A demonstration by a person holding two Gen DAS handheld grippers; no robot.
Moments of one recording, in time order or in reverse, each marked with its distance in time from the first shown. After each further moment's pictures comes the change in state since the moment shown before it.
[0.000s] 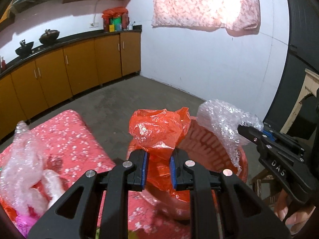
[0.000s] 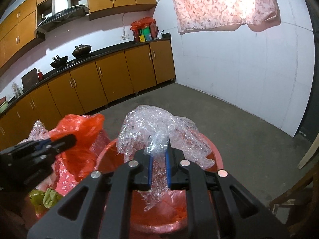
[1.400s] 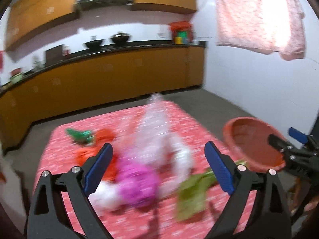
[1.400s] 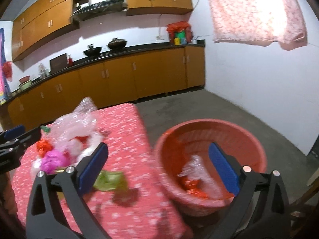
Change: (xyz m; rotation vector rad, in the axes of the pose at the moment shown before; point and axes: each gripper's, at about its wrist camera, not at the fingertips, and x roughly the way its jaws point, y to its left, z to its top) left arm -0.168 0.121 -0.081 -0.185 -0.098 0.447; right arm -0.049 0.131 -0.050 -0.166 -0.002 0.183
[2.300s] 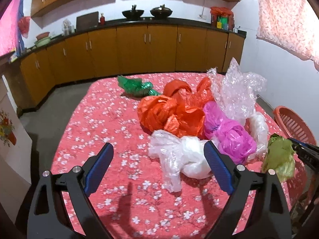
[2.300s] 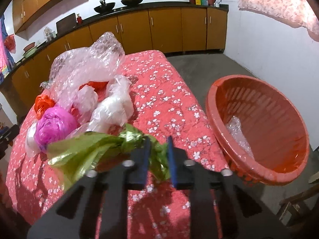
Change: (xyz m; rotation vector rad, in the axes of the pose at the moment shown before) left arm 0.025 0.113 -0.070 -0.165 0.161 0.124; right arm 0.075 0.059 -0.044 -0.071 0.297 0.041
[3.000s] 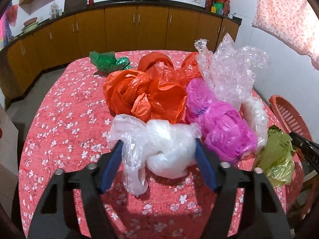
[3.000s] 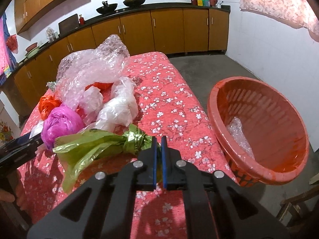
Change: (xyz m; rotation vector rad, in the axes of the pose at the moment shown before) left arm 0.039 -0.025 -0.006 -0.010 0.135 -0.077; right arm -0.009 0.001 0.001 -0.002 -0.008 0.024
